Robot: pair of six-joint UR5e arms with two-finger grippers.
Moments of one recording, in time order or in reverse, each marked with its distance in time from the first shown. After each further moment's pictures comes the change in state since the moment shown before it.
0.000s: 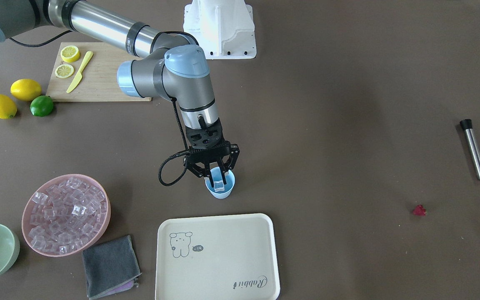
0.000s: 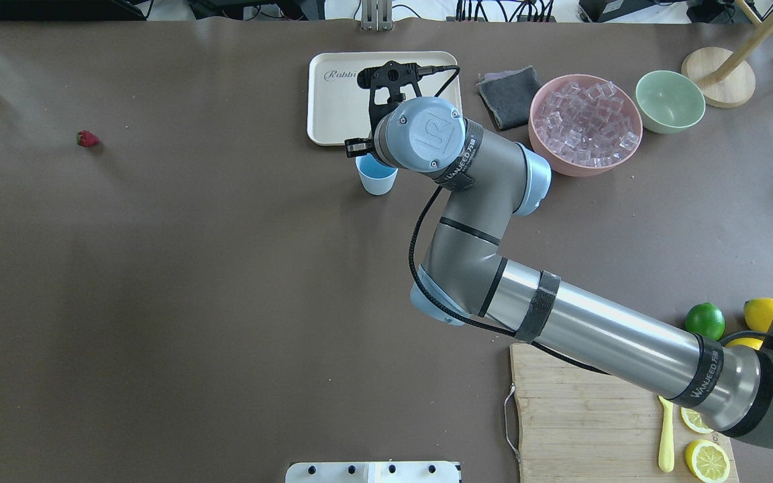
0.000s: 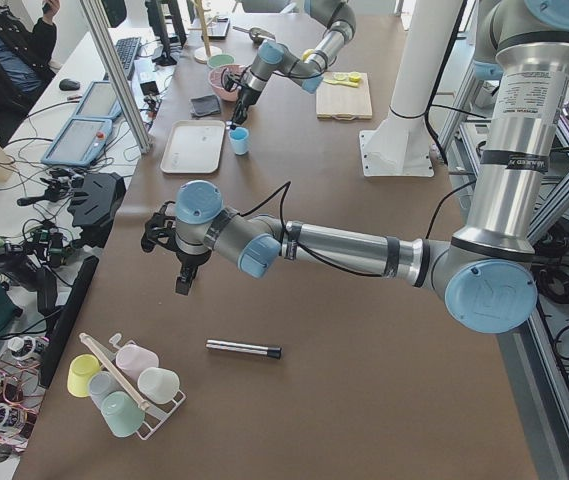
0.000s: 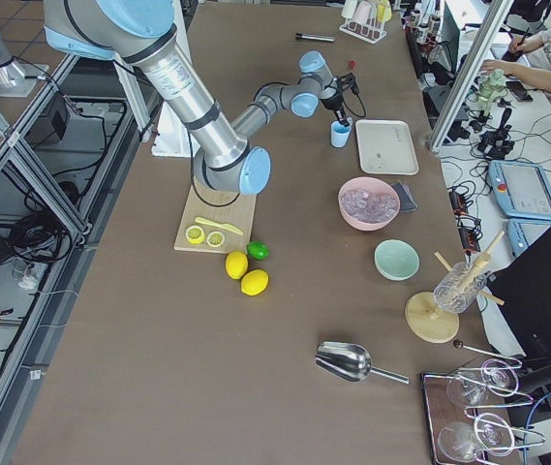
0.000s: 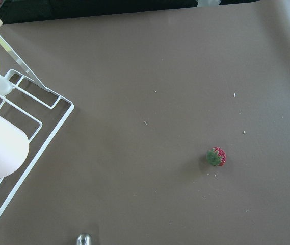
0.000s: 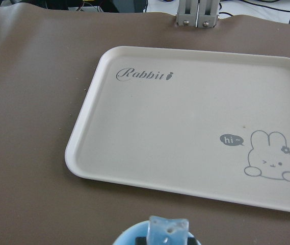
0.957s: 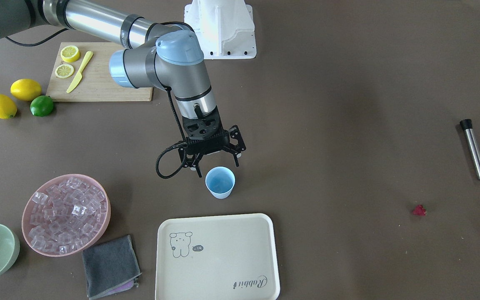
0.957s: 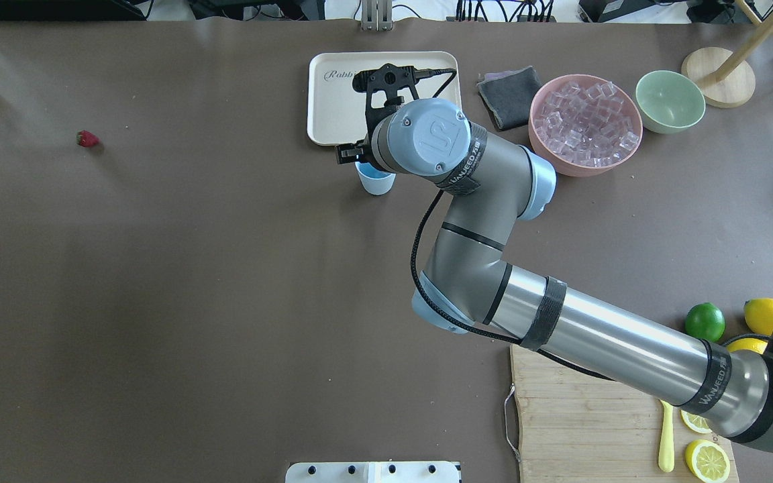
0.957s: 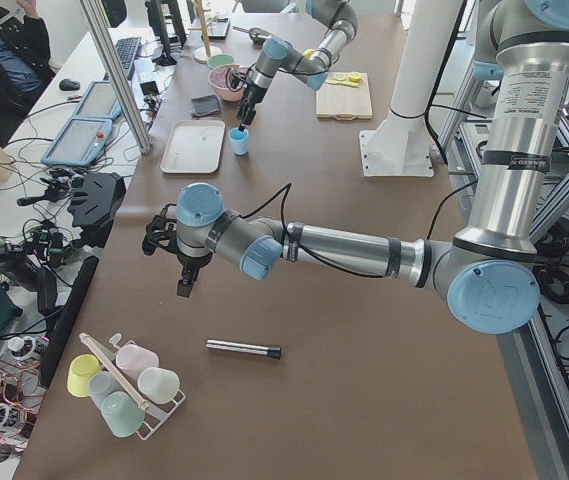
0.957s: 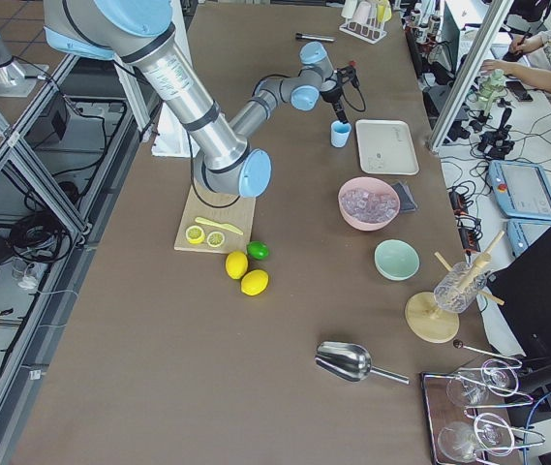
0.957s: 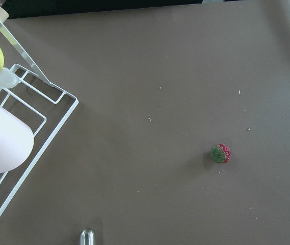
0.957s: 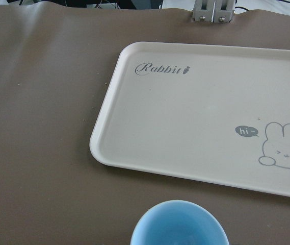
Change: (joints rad) left arm -0.002 0.006 -0.002 0.000 -0.001 -0.001; right arm 0.053 -0.017 0.102 -0.071 0.118 -0.008
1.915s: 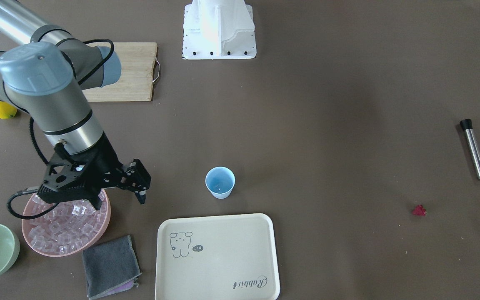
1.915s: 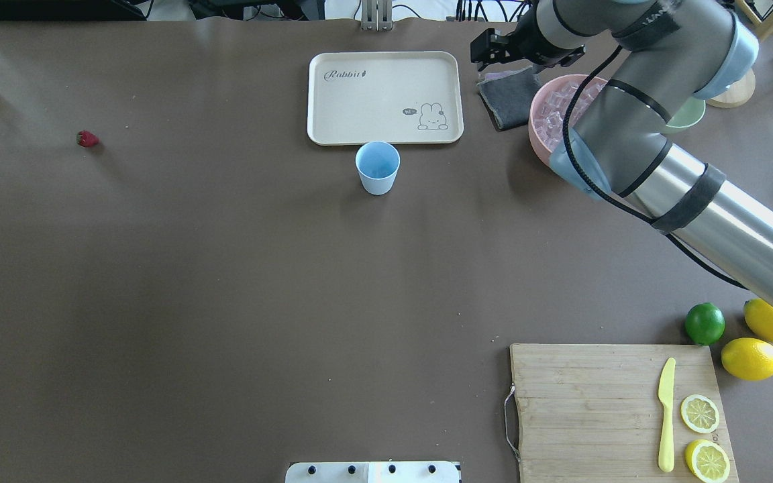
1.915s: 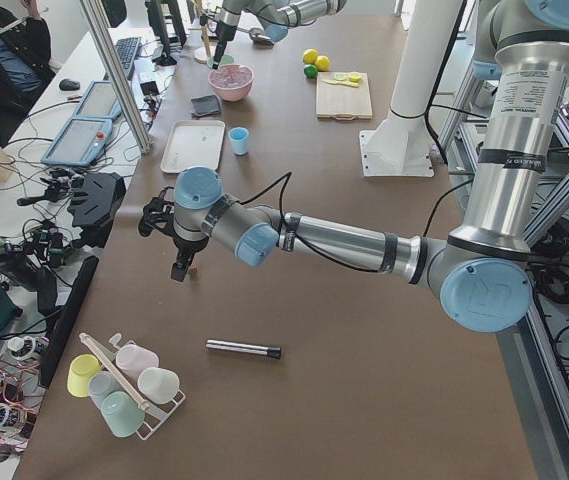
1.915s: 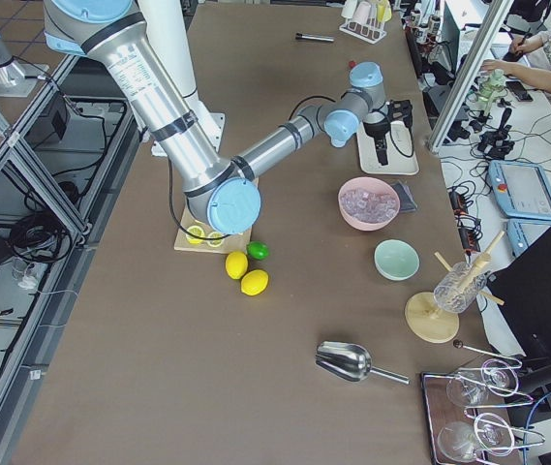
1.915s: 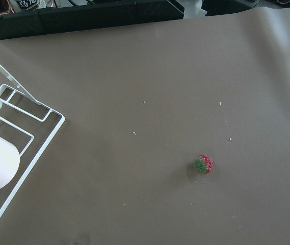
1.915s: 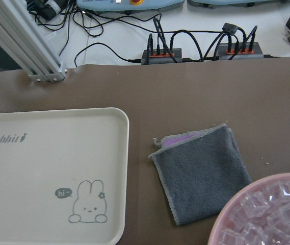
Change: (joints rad) left arm 0.003 -0.033 -0.033 -0.001 -0.001 0.000; right arm 0.369 -0.230 0.069 -0.043 0.290 -0.038
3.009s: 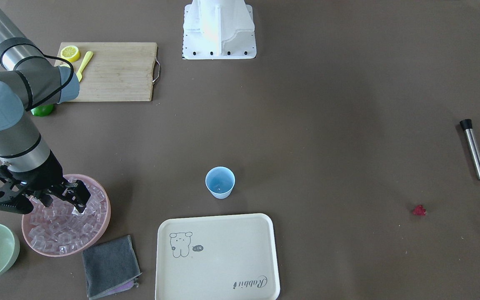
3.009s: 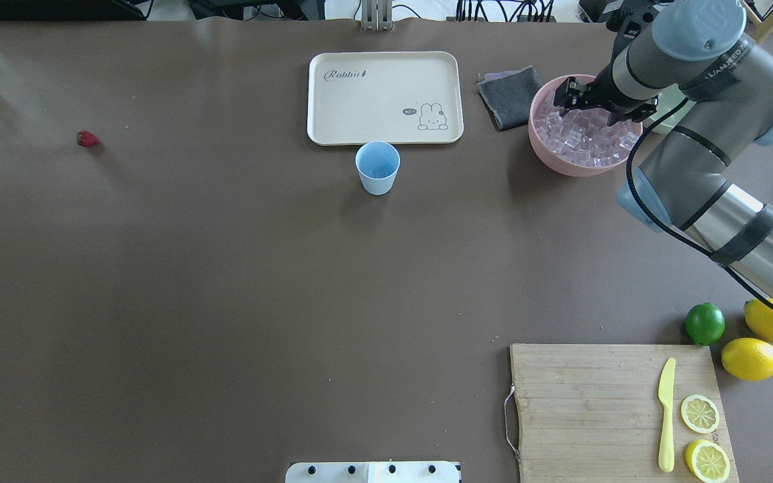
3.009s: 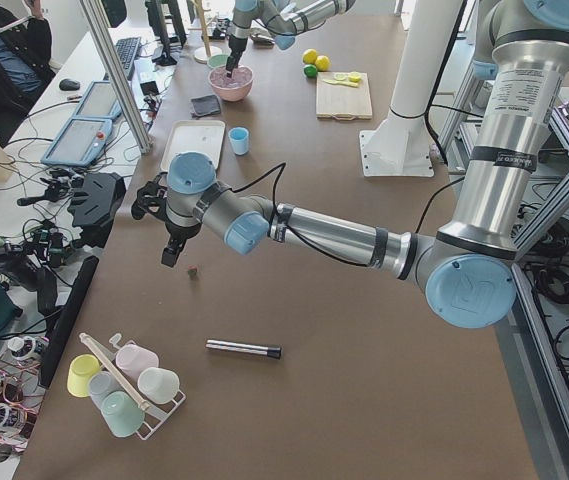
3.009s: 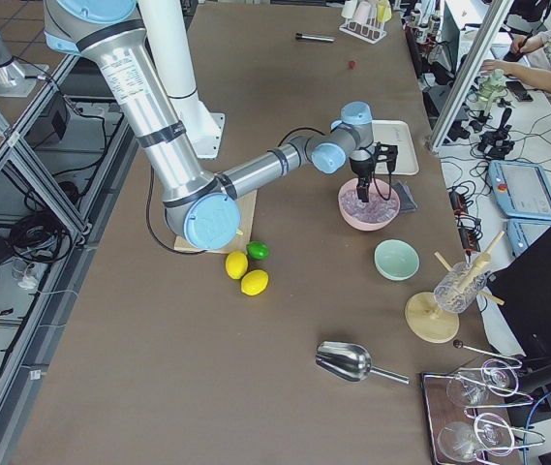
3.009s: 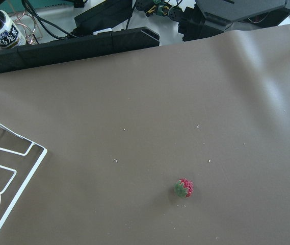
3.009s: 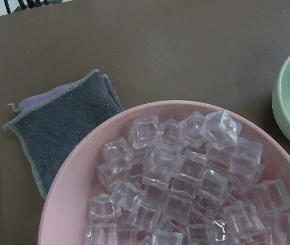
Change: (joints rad) left arm 0.012 -0.038 0.008 -0.013 0.003 0.004; right arm -0.055 -0.114 -0.026 0.005 -0.022 0.139
